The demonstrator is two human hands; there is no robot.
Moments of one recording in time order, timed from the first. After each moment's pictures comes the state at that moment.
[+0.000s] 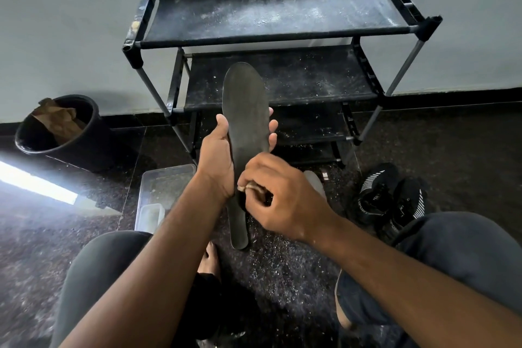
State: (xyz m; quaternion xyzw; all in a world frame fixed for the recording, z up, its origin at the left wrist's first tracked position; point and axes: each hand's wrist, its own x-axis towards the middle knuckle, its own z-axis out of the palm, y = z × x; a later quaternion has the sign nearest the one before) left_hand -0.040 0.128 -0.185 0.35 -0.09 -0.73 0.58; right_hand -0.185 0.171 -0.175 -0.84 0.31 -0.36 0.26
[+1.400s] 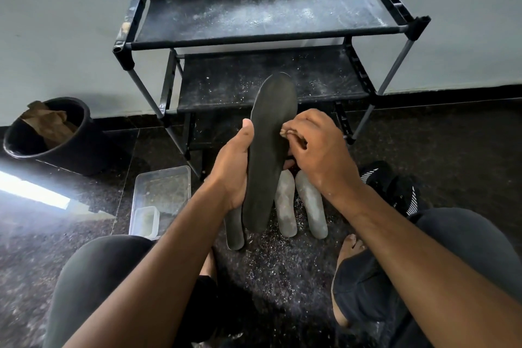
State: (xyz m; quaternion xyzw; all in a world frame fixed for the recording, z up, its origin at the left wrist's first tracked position) left_hand -0.068 0.142 -0.177 0.48 -0.21 -0.70 0.49; right_hand -0.224 0.107 -0.182 -0.79 0.45 -0.39 0.13
